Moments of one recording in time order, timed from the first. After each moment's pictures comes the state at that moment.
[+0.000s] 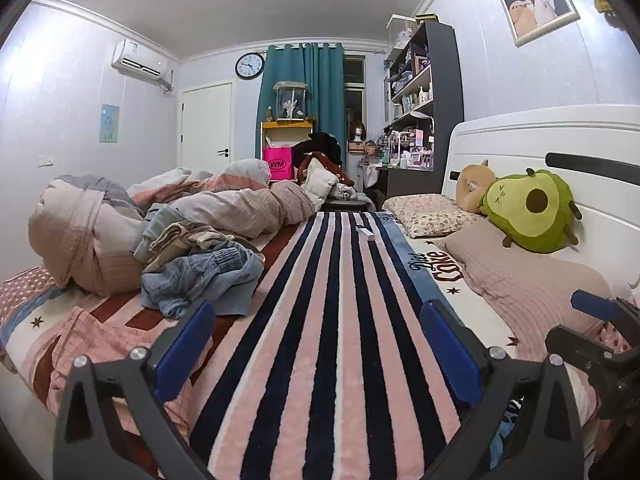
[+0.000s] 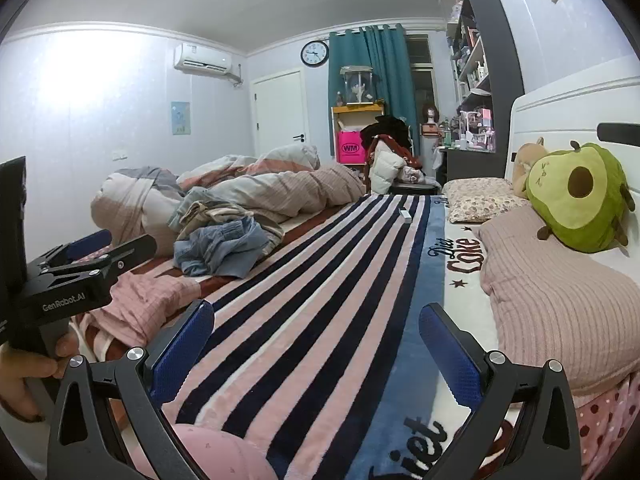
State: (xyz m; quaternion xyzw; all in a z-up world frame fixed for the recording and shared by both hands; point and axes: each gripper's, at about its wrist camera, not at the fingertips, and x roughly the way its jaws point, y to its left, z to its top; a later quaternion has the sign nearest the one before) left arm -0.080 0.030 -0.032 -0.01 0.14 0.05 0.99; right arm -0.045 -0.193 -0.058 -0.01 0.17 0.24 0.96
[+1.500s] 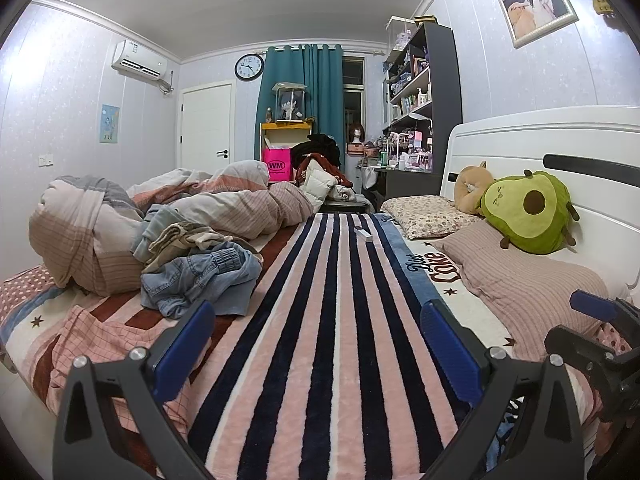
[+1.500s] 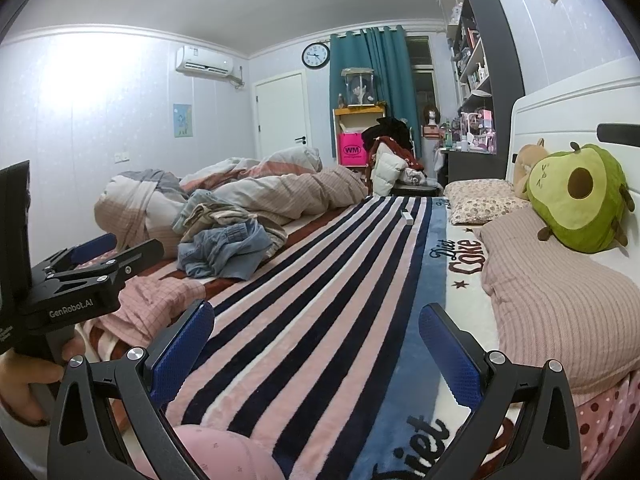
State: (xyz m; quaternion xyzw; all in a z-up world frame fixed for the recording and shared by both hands) left arm -0.082 0.026 -0.034 -0.01 0.14 0.04 0.99; right arm -0.049 -0.195 -0.053 -0.01 0.17 0.24 0.96
